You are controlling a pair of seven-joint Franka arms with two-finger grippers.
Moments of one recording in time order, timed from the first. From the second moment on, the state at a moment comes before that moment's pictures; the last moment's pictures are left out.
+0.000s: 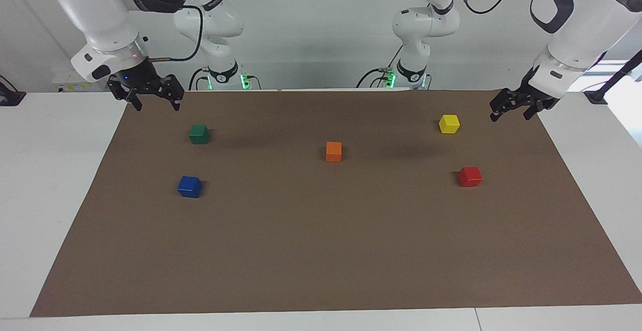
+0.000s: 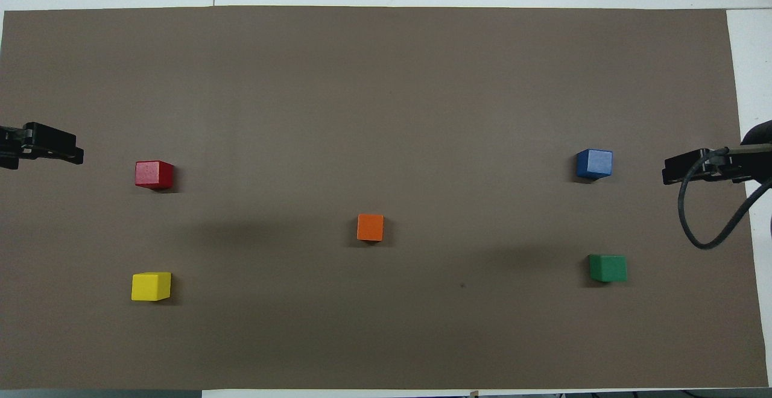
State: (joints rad) left arm 0.01 0.03 0.04 -1.63 -0.02 1.60 0.05; right arm -0.05 -0.10 0.03 -1.77 -0.02 1.61 -0.01
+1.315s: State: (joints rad) left arm 0.01 0.03 0.04 -1.74 -0.02 1.75 0.04; right arm -0.13 -0.10 0.03 -1.79 0.48 1.53 -0.23
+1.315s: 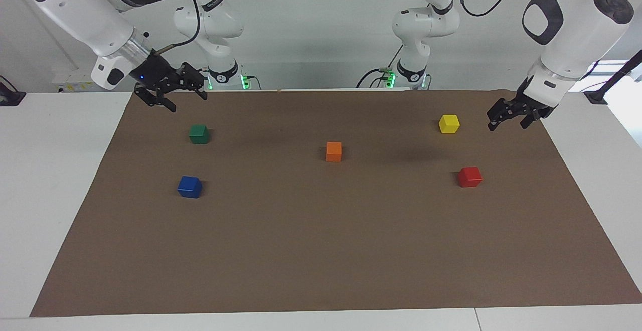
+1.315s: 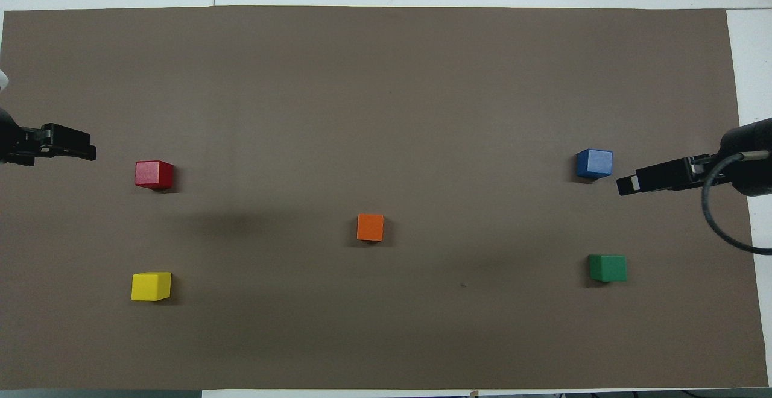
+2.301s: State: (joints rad) left arm 0.01 0.15 0.03 -2.06 -0.02 2.14 0.08; right arm -0.12 0.14 0.04 -2.12 1.69 1.15 -0.79
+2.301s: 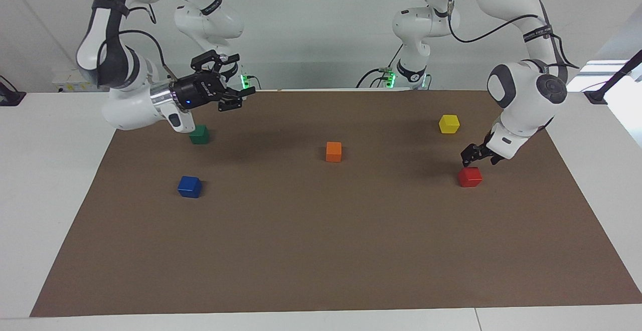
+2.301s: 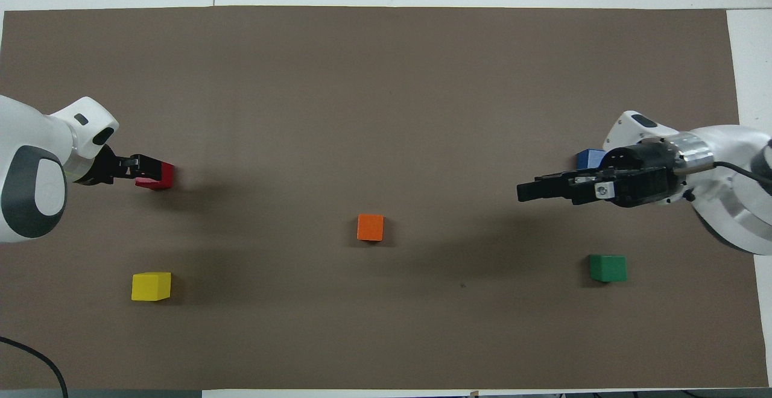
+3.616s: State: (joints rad) left arm 0.02 0.24 0.03 -2.07 -0.02 2.26 0.12; right arm 0.10 0.42 0.05 -2.08 1.98 1.13 -0.83
